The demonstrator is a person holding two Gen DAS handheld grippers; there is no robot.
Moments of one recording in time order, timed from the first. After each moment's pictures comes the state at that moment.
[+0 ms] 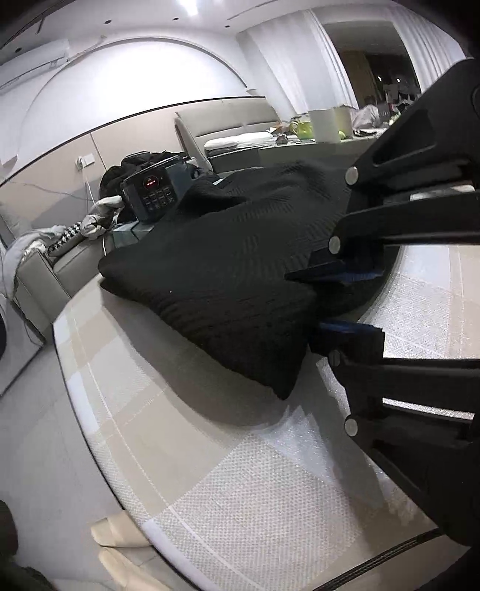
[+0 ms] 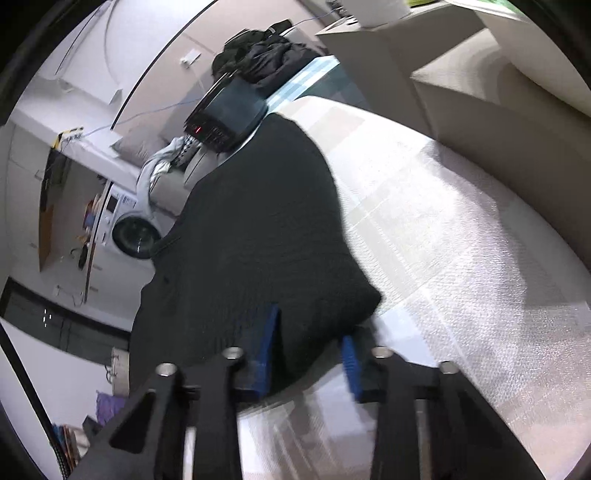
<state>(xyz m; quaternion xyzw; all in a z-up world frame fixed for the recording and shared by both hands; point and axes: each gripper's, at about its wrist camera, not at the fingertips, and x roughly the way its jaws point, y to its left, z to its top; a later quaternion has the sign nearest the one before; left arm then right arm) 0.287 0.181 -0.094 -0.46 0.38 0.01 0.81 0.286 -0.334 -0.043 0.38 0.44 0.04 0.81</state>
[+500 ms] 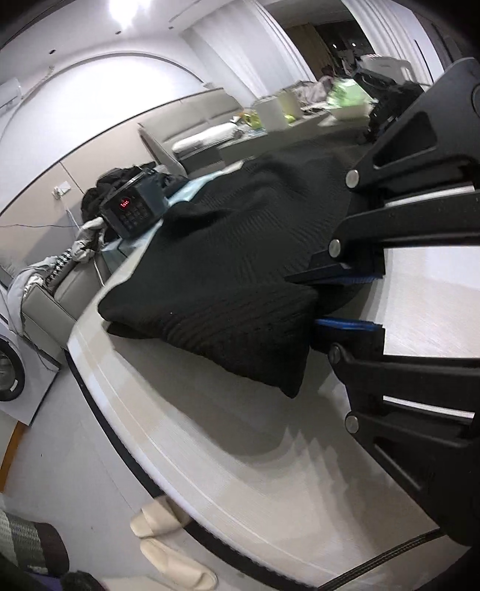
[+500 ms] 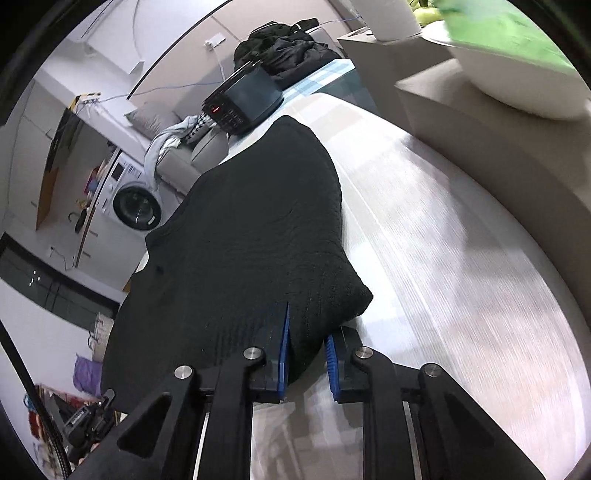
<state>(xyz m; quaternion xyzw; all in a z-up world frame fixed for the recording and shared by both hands) 0.179 0.161 -0.063 -0.37 0.38 0.00 0.84 0.221 -0.334 -0.028 0.31 0.46 0.07 0.83</state>
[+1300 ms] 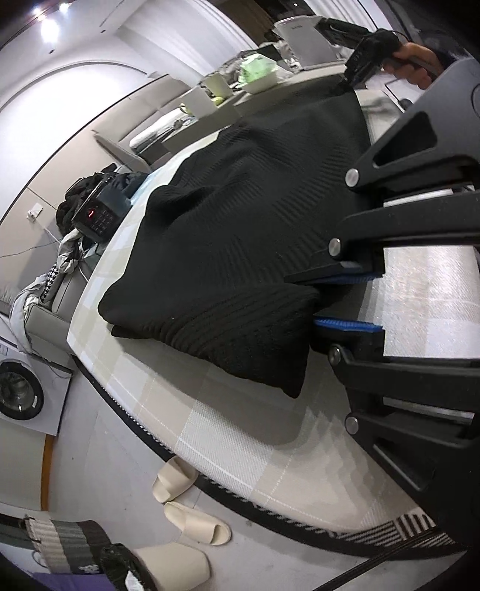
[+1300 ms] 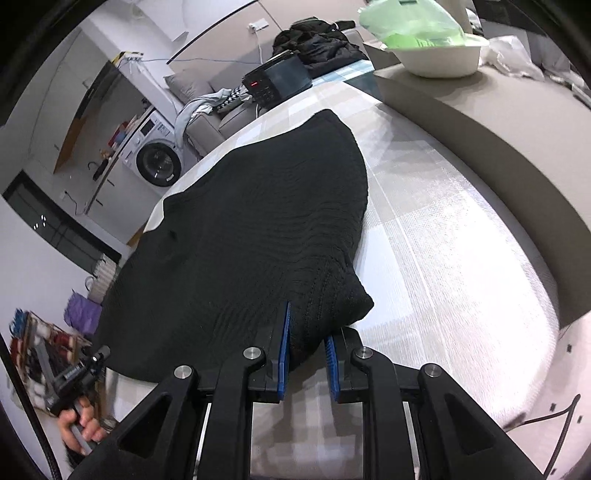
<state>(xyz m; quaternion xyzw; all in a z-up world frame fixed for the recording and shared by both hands) 0.025 0.132 -0.054 -0.26 0.41 0.01 0.88 0.066 -0.332 -0.011 0.23 0.46 0.11 0.85</state>
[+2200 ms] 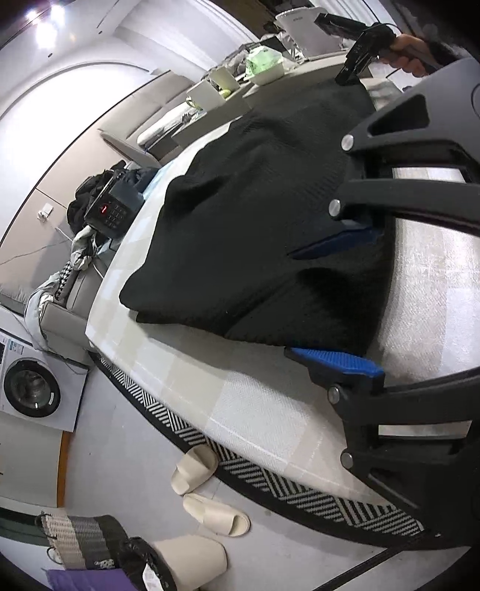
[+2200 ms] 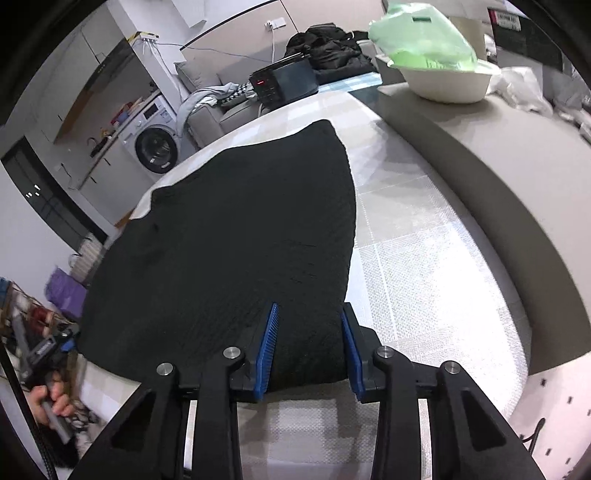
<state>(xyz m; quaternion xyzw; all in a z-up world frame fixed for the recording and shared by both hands) 0.034 0.153 -0.045 -0.25 0.38 0.02 0.89 0.086 -0.358 -0.019 0.19 0.46 0.13 0.86</state>
